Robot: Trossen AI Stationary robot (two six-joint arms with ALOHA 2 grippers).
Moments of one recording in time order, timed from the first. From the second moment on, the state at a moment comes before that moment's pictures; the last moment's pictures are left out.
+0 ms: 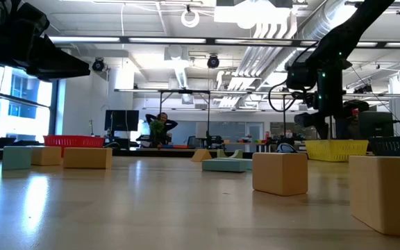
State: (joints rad) left arm -0.07 0.01 0.10 -0.21 -0.61 0.00; right arm -0.90 1.46 0.82 -0.66 0.45 0.53
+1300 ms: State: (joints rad) left arm -0.06 0.77 0.86 -0.85 -0.35 0.01; right arm -0.56 1.46 1.03 -0.70 0.37 0.49
